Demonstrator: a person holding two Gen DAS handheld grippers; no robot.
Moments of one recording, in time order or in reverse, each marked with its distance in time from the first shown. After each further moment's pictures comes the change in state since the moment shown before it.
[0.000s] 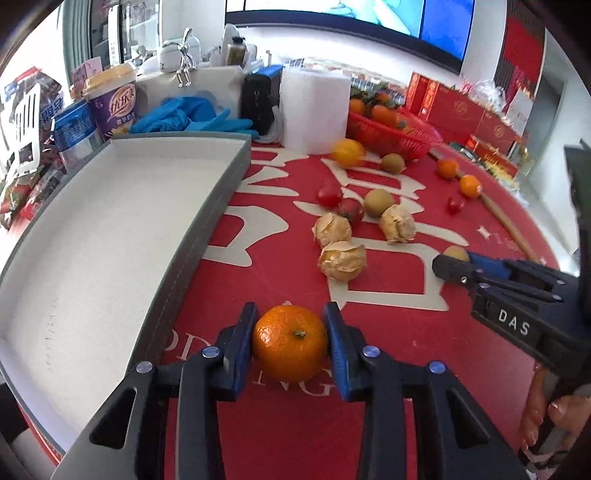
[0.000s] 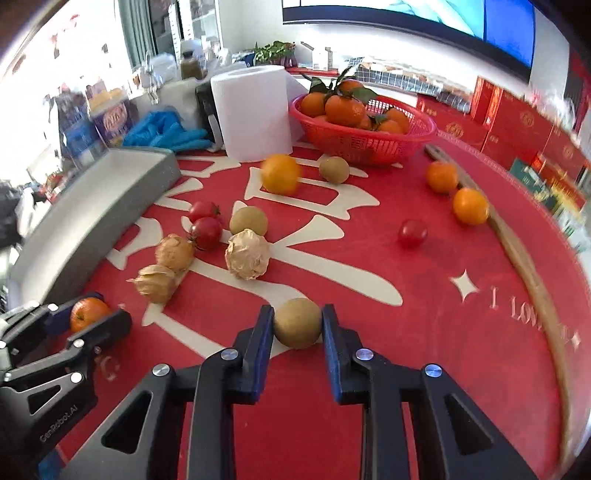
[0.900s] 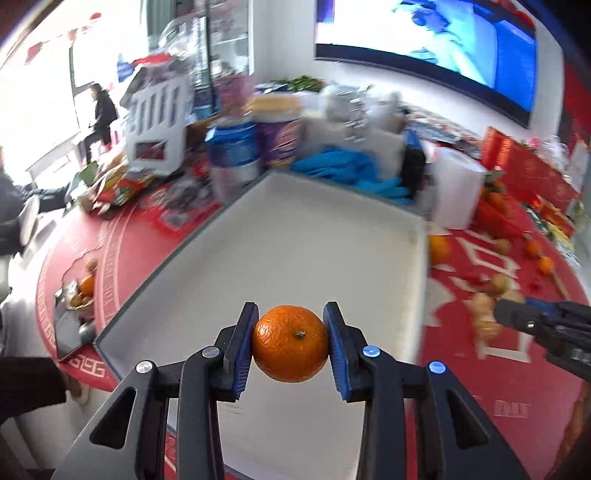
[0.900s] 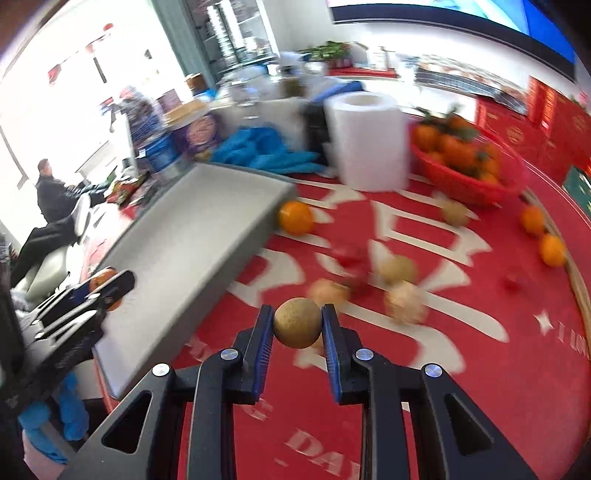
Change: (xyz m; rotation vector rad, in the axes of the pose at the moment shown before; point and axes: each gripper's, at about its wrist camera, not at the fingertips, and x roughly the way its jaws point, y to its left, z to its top) left arm -0.047 0.135 0.019 -0.178 -0.121 0.260; right arm -0.012 0.104 0.042 -0.097 0.018 0.242
